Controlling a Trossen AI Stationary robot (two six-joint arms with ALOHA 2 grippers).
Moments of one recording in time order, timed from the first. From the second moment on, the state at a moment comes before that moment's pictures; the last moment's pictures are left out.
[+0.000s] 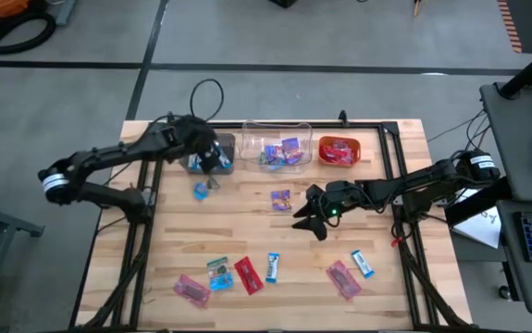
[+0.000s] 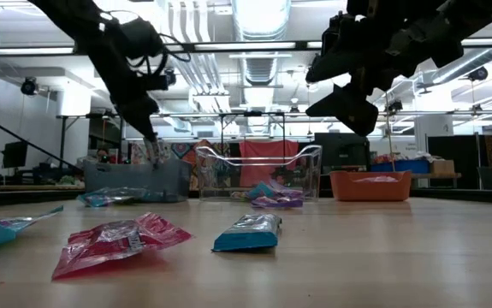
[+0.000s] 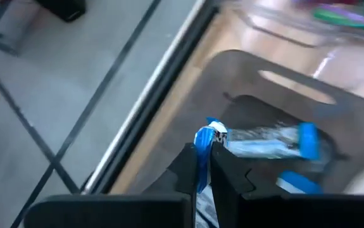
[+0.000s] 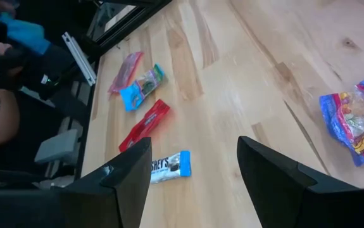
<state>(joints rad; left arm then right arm) 0.58 1.23 0.82 -0.46 -0.36 0.24 0.07 1.37 0.62 0.29 -0.17 0.62</state>
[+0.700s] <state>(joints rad) 0.53 1.25 0.82 -0.42 -0.36 0.13 0.07 1.37 0.62 0.22 0.08 0.70</state>
